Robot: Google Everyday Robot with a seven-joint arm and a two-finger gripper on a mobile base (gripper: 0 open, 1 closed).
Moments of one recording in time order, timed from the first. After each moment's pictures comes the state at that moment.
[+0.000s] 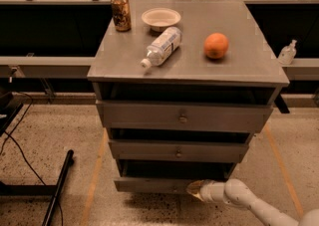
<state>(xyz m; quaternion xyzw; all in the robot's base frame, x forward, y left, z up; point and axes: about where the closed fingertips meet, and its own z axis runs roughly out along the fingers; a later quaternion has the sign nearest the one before) 0.554 -0.164 0.188 -0.57 0.72 0.14 0.38</state>
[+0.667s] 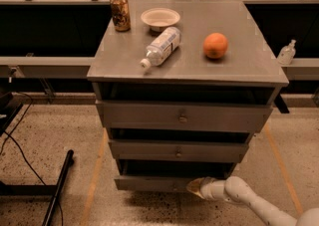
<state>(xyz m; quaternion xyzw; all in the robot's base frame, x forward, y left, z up) 0.568 -0.163 0.193 -0.56 0.72 0.14 0.39</state>
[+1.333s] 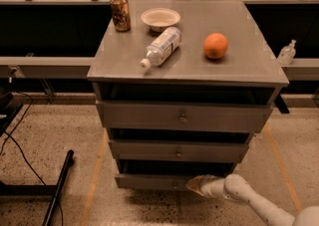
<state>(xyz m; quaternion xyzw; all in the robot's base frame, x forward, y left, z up) 0.580 -0.164 0.196 -0.56 0.72 0.14 0.39</state>
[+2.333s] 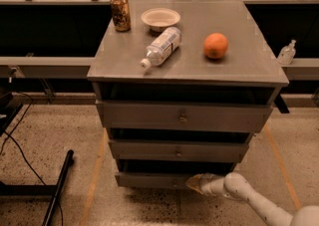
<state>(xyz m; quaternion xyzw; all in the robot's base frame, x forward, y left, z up) 0.588 -0.165 0.196 -0.55 0.72 0.14 0.40</state>
